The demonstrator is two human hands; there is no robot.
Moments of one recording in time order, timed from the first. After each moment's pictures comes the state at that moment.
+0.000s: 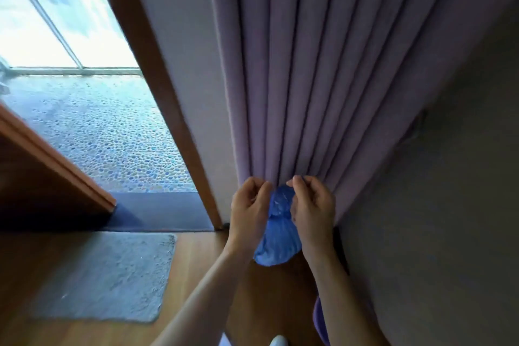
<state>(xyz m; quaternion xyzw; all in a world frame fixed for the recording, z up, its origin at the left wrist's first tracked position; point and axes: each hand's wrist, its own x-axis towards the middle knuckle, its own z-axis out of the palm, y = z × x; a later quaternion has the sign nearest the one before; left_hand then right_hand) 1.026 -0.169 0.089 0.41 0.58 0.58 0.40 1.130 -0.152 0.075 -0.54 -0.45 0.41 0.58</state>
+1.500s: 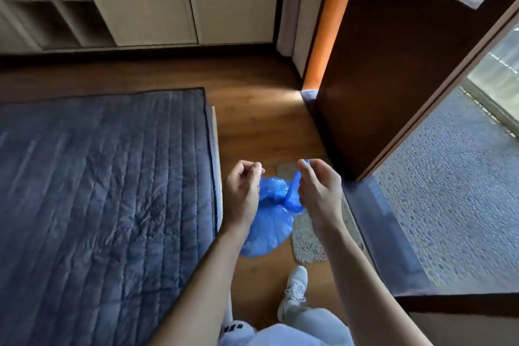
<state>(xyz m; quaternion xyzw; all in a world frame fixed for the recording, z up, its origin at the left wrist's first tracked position) 0.601 -0.626 0.056 -0.09 0.67 0.73 -0.10 0.609 -0.492 0.072 -0.11 -0.71 0.68 0.11</state>
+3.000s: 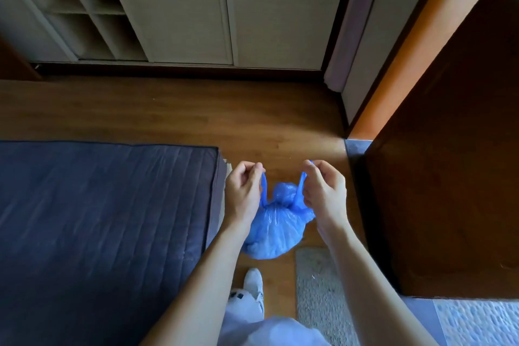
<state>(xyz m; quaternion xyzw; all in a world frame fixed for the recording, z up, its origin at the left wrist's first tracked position) 0.029 -0.621 0.045 -0.19 0.67 0.70 -0.13 0.013 -0.479 0.067 -0.09 -0.72 0.69 0.00</state>
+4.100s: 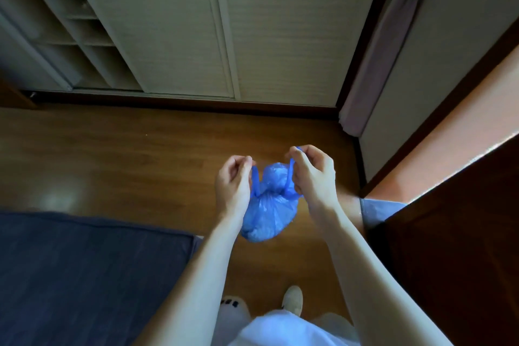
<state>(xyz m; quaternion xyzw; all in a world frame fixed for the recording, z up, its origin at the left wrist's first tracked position) -0.436 -0.628 0.062 -0.23 0.66 0.68 -0.20 -0.477 -0.493 0.080 -0.02 -0.71 0.71 -0.04</state>
